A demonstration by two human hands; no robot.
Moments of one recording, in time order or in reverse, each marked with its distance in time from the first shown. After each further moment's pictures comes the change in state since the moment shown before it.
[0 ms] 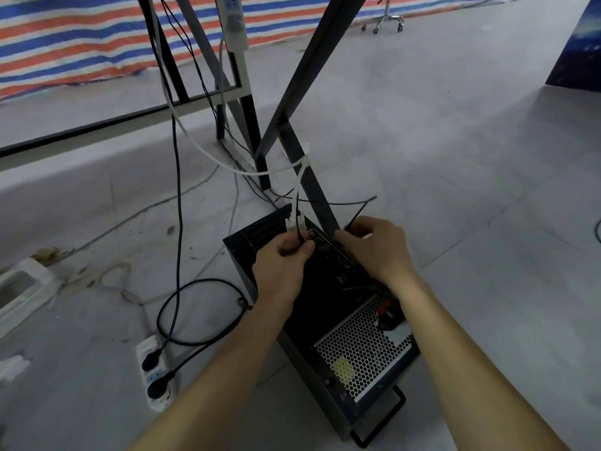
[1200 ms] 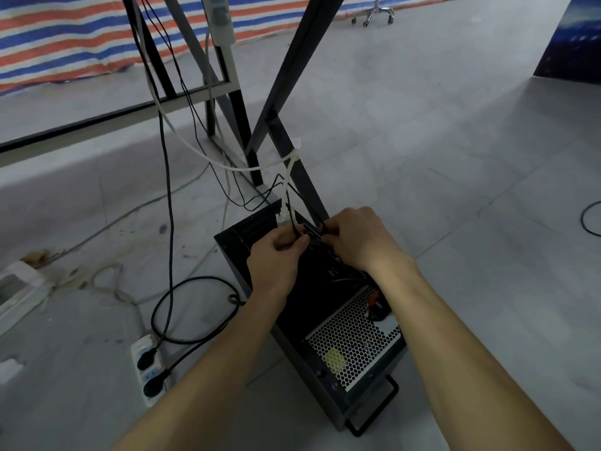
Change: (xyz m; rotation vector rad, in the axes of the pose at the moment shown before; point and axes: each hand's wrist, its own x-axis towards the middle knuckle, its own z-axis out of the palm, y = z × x) left_hand -0.002 0.002 0.002 0.031 -0.053 0.034; right_hand 0.011 -0.016 0.000 -0.422 -0.219 -0.145
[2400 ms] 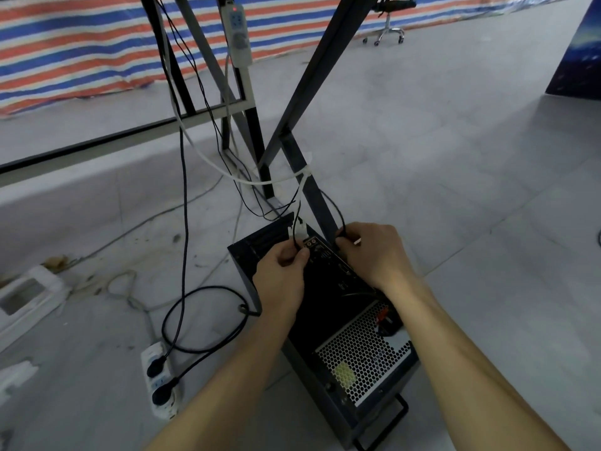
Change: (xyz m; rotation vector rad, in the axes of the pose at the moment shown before) left_hand -0.001 -0.006 -0.002 0.074 0.150 0.017; right_hand -0.009 0.004 0.000 0.146 0.199 -0.001
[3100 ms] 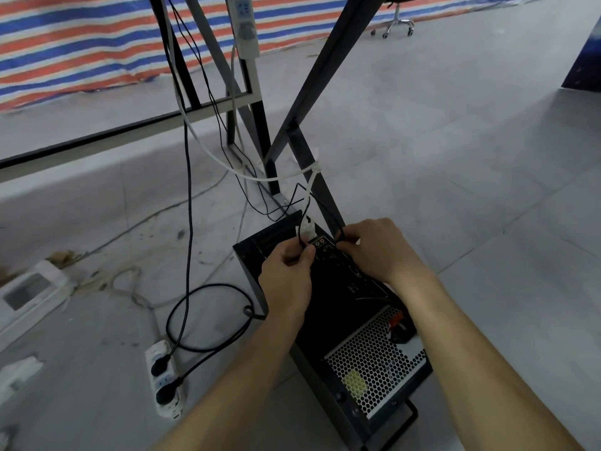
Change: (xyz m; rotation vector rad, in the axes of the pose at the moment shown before) left_hand 0.008 -0.009 0.003 -0.094 0.017 -0.043; right_hand 0.019 0.000 0.006 -0.118 -0.154 -0.118
